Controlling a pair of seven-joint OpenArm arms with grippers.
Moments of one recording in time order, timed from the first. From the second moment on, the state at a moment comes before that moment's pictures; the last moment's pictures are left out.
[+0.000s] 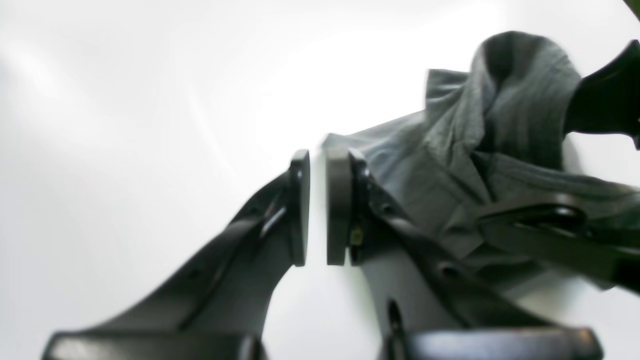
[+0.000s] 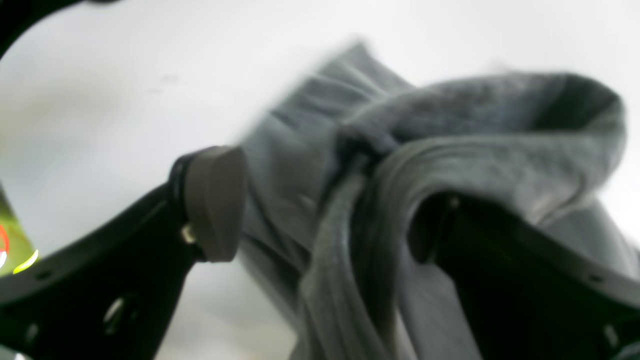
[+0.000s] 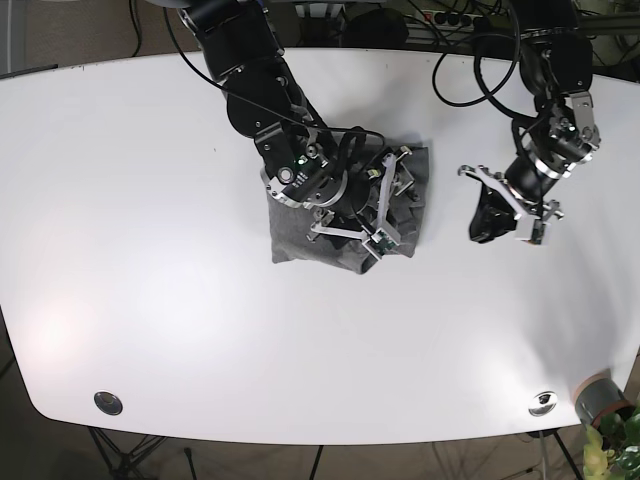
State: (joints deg) left arm 9.1 -16.8 -17.3 100.2 -30.3 -30.8 34.7; right arm 6.9 -8.4 -25.3 94.1 6.7 17.4 -53.9
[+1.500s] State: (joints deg) left arm 11.3 -10.6 5.0 105.6 -5.5 -40.2 34.2; right arm 10.8 1.4 -1.0 85.8 19.5 17.4 -48.2
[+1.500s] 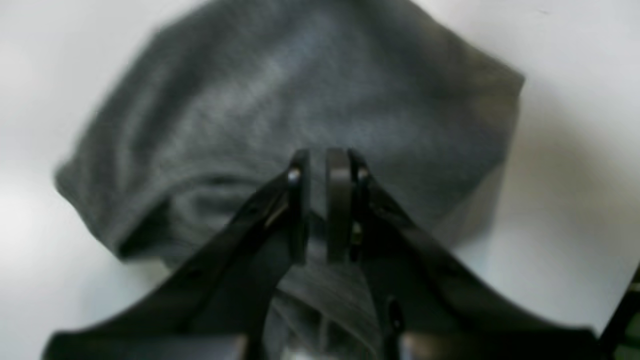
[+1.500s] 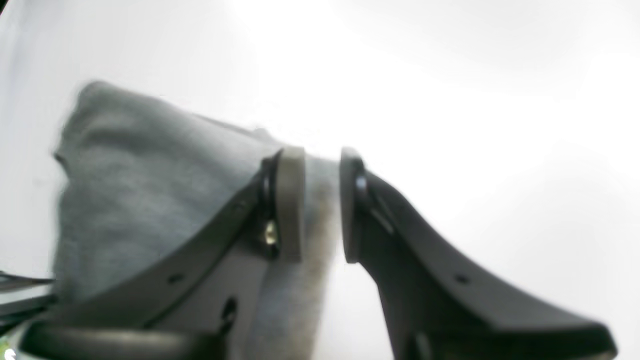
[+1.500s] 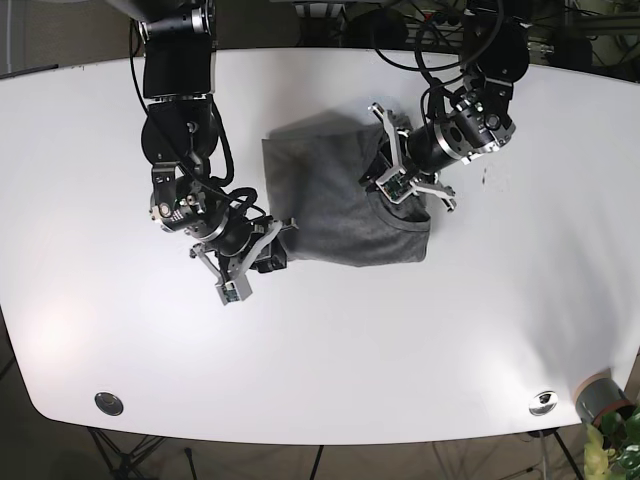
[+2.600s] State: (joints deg) left arm 4.2 -11.2 -0.4 97.1 -5.1 -39.9 34.5; right arm 14.7 4.1 -1.0 68.2 19.6 17.5 -37.1
